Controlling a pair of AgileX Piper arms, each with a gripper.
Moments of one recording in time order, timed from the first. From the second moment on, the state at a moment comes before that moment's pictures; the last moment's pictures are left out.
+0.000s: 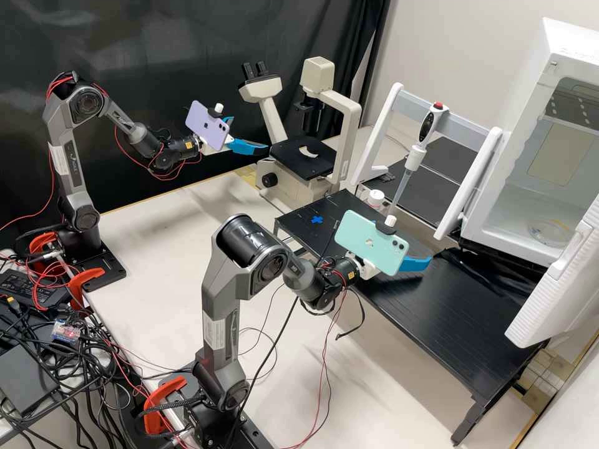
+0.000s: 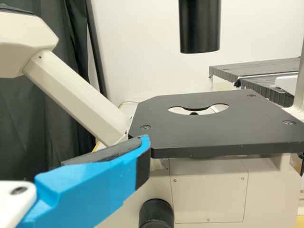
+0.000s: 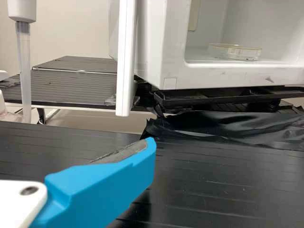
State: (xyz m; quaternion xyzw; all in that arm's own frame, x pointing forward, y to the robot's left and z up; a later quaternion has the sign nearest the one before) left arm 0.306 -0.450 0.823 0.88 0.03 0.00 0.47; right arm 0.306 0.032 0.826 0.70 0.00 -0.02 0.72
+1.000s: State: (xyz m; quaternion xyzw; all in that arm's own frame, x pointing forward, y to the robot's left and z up) left arm 0.306 -0.450 0.823 0.88 0.03 0.00 0.47; right arm 0.305 -0.022 0.903 0.72 -0.12 0.03 0.69
